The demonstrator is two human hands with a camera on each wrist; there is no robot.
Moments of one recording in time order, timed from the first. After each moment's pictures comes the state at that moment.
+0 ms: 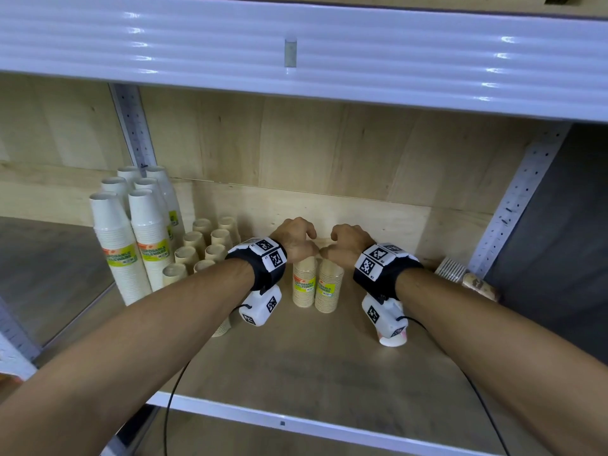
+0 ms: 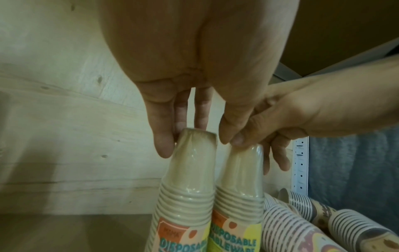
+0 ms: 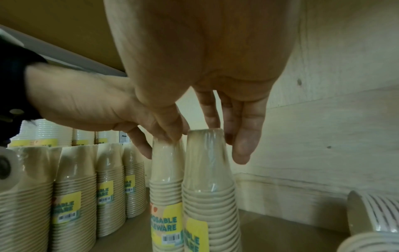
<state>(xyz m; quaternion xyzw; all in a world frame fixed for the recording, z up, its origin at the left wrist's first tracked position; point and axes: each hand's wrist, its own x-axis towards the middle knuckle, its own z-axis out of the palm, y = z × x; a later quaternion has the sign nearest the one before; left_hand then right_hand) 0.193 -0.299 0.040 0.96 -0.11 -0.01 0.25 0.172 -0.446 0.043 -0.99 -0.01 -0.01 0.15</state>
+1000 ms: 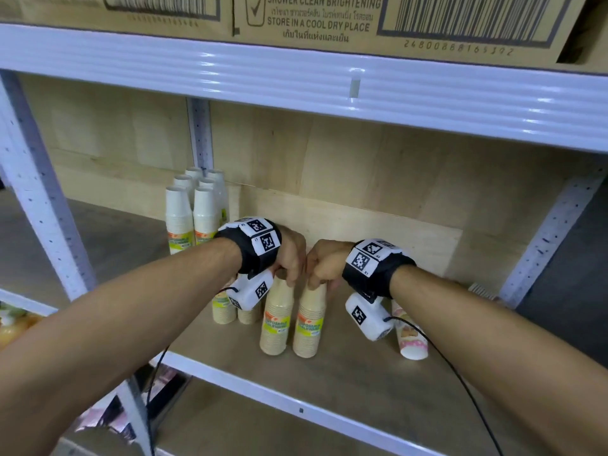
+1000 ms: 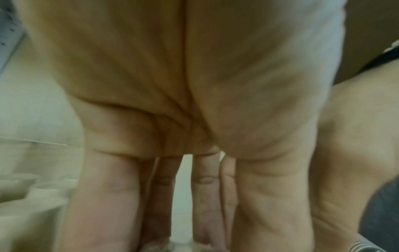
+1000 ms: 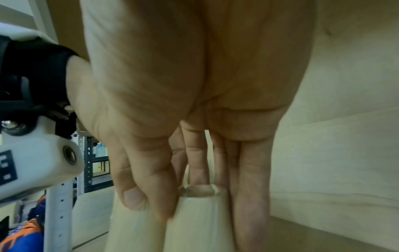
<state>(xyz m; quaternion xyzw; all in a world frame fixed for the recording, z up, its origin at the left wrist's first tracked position) 0.129 -0.237 0.093 0.95 -0.10 -0.28 0.05 0.124 -0.362 0.077 -0.95 -0.18 0.20 0.15</state>
